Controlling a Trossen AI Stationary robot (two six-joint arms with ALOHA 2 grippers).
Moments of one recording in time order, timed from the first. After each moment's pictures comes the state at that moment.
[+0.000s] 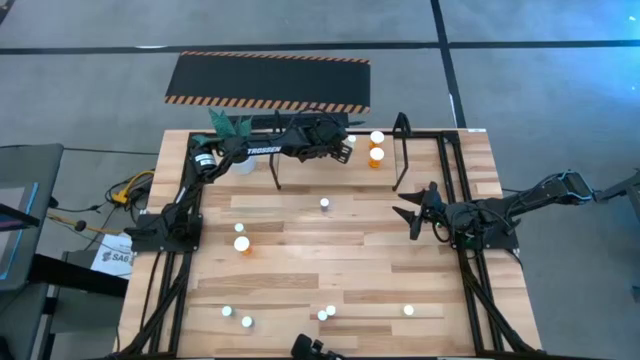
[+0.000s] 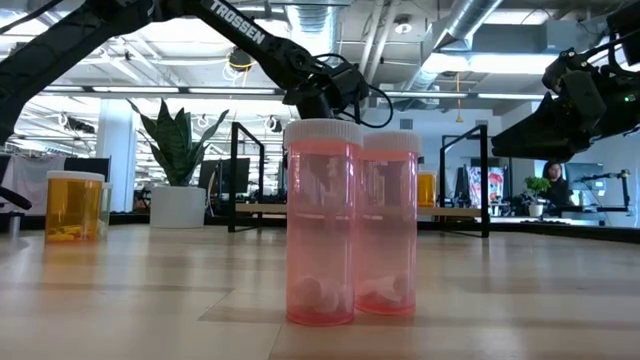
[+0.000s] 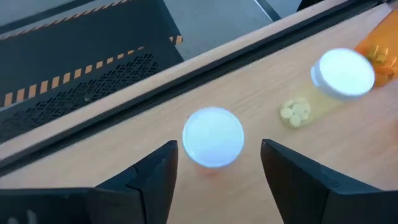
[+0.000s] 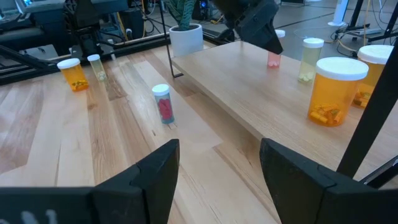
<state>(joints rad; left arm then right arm) 0.43 2.19 1.76 -0.48 -0.41 -0.53 0.23 0.41 0.02 0.10 0.68 0.31</state>
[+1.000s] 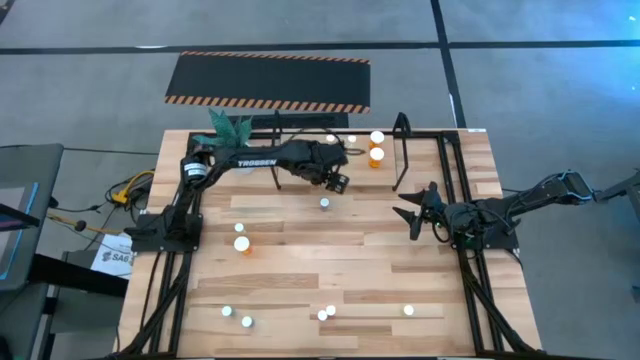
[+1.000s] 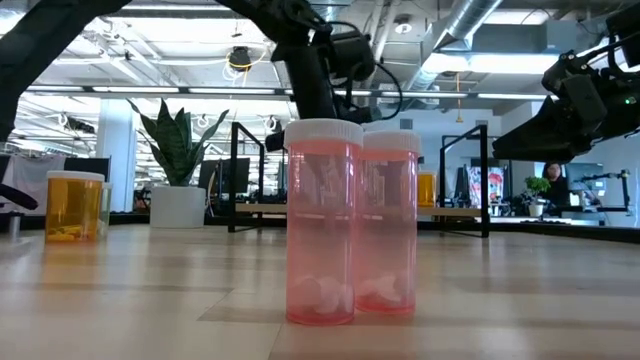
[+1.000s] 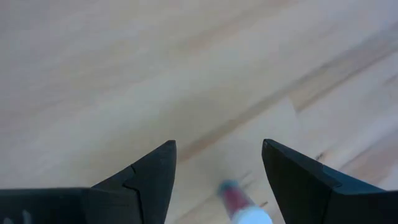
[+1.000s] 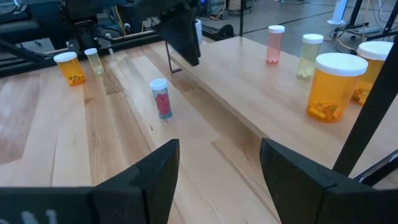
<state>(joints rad) 0.27 2.09 1.76 -0.87 -0.12 -0.77 0.23 0.40 0.02 0.08 0.68 0.31</state>
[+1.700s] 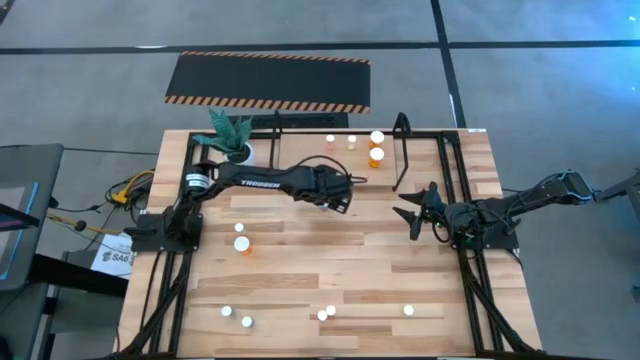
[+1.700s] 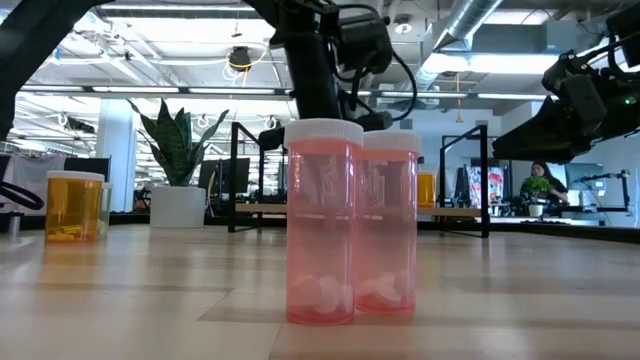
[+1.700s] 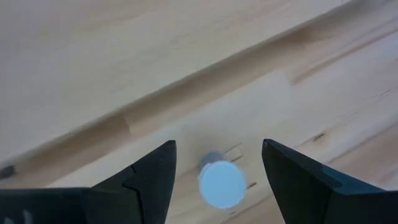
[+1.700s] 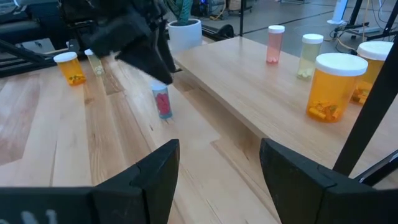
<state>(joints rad) 0.11 2.10 1.71 -0.86 -0.32 -0.97 0.23 0.41 0.02 0.08 0.68 0.31</state>
